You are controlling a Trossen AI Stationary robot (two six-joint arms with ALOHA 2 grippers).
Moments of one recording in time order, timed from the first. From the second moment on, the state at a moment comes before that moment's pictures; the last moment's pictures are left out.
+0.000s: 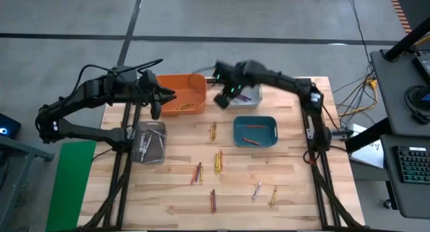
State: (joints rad) left arm 0.28 0.96 1.29 -0.78 -0.02 -0.18; right arm -0.35 2.05 2.13 -1.27 0.10 0.32
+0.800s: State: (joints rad) left arm 0.25 1.14 1.29 -0.72 -0.15 -0.70; right arm -0.66 2.05 1.76 -1.13 0.09 -0.15
